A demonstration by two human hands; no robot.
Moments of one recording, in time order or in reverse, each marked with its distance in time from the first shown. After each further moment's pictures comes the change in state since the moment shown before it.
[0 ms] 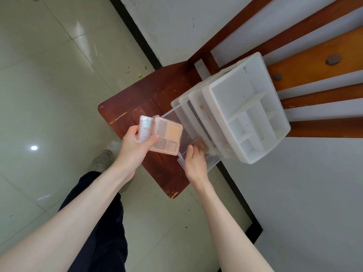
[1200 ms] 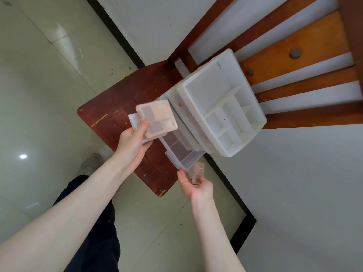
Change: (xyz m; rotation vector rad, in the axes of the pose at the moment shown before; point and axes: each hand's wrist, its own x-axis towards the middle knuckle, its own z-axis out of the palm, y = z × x) left_hand 0.008 0.008 0.047 -0.508 -0.107 -0.168; right_hand -0.047 0.022 -0.051 2.164 0.231 1.053
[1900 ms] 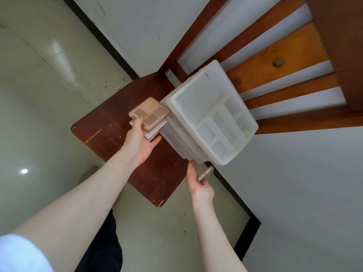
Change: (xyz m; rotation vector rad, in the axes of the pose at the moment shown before) left_hand 0.041 0.013 0.037 -0.148 -0.033 -0.135; right_hand 0.015 -0.019 0.022 0.507 -0.154 0.074
